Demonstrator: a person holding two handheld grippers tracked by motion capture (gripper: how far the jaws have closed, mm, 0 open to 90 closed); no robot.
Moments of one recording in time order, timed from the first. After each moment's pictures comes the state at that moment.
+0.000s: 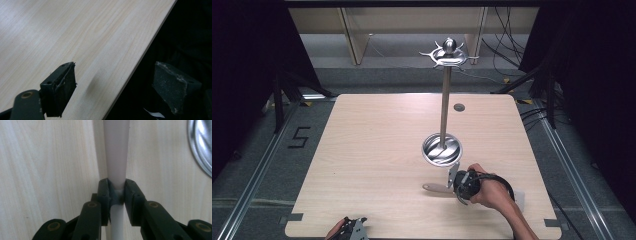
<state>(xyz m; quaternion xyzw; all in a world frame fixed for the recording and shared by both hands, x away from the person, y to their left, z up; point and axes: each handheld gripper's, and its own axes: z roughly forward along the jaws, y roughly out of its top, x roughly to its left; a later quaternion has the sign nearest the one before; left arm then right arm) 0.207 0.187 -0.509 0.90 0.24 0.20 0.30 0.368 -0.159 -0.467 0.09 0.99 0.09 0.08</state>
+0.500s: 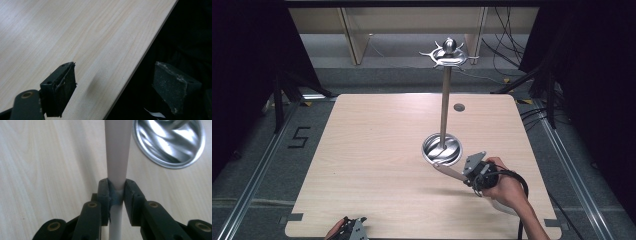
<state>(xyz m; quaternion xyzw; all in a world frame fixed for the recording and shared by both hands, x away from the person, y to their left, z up) 0.207 0.188 -0.509 0.90 0.24 0.20 0.30 0.367 -0.199 -0.436 0.17 0.96 0.19 0.13</state>
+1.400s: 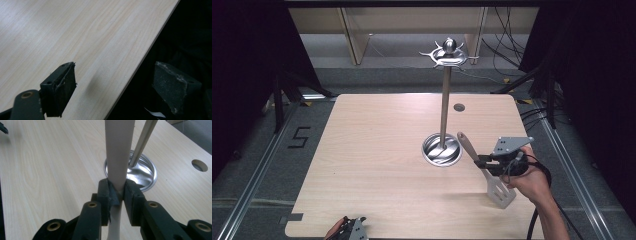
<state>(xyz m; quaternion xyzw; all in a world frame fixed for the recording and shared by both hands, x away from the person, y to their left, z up) 0.208 0.188 -0.509 0.90 0.24 0.21 0.30 0.369 -0.255 -0.386 0.22 0.88 0.38 0.15</state>
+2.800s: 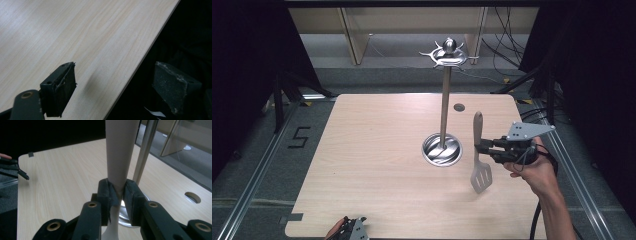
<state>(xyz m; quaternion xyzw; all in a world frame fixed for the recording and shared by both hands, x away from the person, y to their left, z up) 0.209 0.188 -0.510 0.90 0.24 0.21 0.29 0.374 -0.260 -0.347 0.21 0.82 0.50 0.16</state>
